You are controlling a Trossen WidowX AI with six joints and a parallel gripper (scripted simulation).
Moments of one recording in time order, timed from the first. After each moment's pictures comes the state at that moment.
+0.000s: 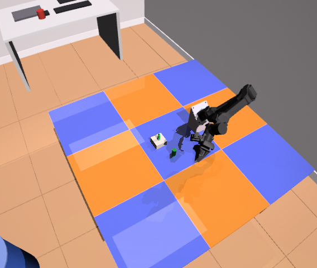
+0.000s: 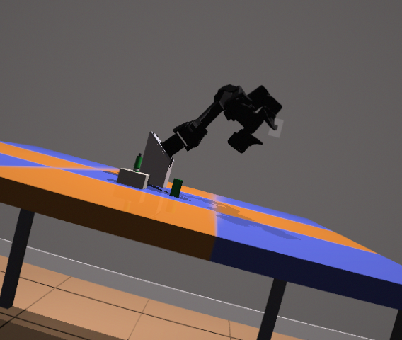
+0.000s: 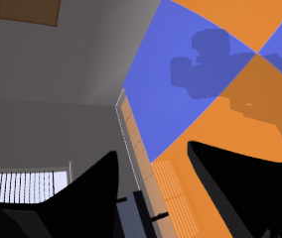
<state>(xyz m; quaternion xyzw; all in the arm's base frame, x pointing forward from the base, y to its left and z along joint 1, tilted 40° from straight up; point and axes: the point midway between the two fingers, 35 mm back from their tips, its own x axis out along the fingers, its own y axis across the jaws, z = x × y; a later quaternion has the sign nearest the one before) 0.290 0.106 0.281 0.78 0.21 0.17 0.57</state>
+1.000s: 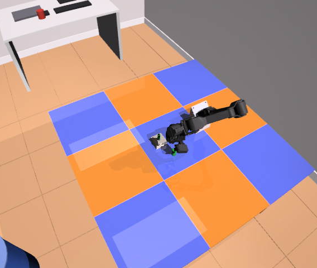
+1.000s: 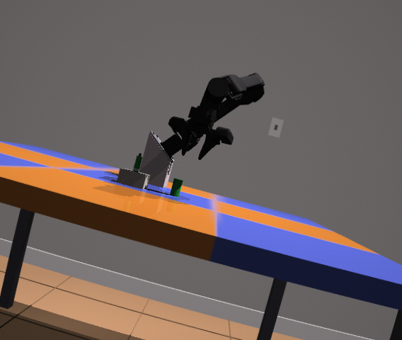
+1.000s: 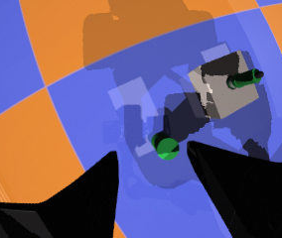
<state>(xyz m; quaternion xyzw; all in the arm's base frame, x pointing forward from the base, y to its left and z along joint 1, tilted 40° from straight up) 0.298 0.031 0.096 0.40 0.58 0.04 0.71</state>
